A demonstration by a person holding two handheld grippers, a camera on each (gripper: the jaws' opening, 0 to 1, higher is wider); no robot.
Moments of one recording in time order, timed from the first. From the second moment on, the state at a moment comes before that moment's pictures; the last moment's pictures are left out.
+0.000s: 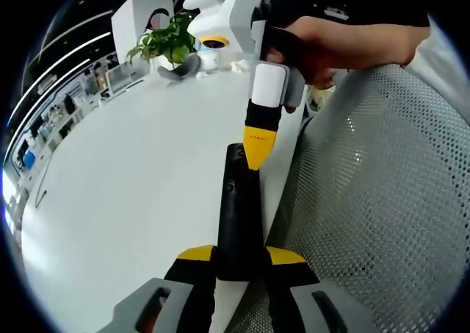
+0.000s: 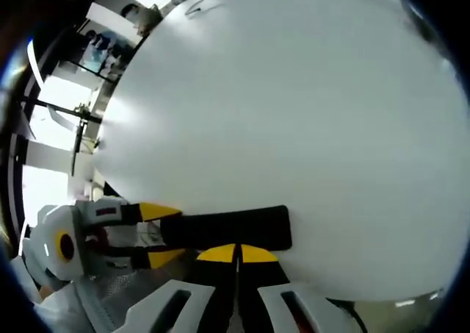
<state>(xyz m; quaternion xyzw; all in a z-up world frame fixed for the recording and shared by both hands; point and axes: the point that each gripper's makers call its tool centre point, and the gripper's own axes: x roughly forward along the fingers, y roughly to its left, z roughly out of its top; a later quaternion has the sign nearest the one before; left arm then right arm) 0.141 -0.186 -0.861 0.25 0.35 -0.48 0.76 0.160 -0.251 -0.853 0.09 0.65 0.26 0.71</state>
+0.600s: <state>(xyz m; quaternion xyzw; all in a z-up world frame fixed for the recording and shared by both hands) 0.141 -0.186 -0.862 0.25 0.35 -0.48 0.76 0.161 -0.251 -0.855 0.10 0.66 0.26 0.70</state>
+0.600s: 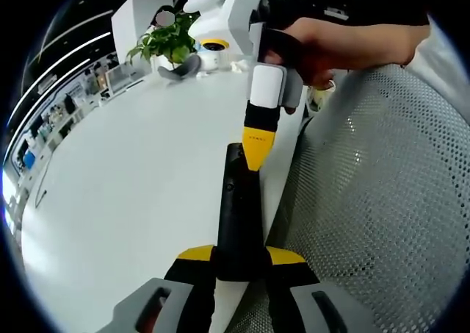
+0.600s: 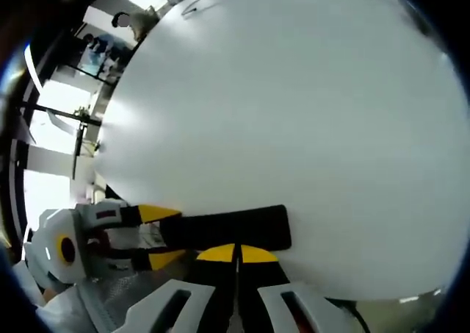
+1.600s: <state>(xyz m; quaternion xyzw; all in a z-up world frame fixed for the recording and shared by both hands) 0.142 -0.186 -0.861 0.24 0.35 -0.48 0.77 0.176 -0.241 -0.849 0.06 0.60 0.29 0.74</state>
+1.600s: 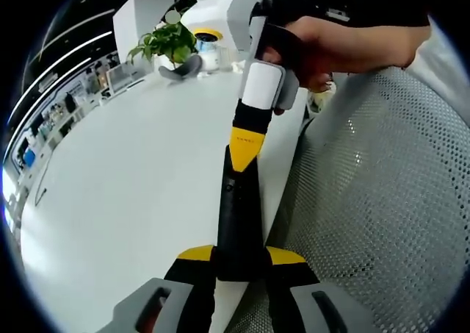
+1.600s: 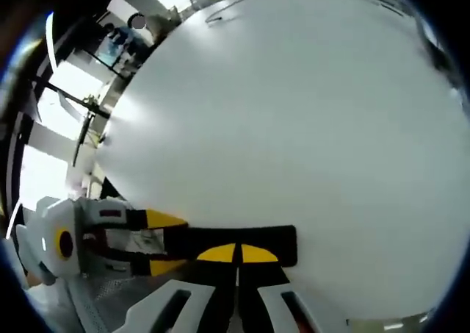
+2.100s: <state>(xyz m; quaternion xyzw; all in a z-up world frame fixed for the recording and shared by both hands) 0.142 -0.187 -0.862 0.24 0.35 -0.48 0.77 0.175 -0.242 -0.852 0.07 0.61 0.29 0.73</state>
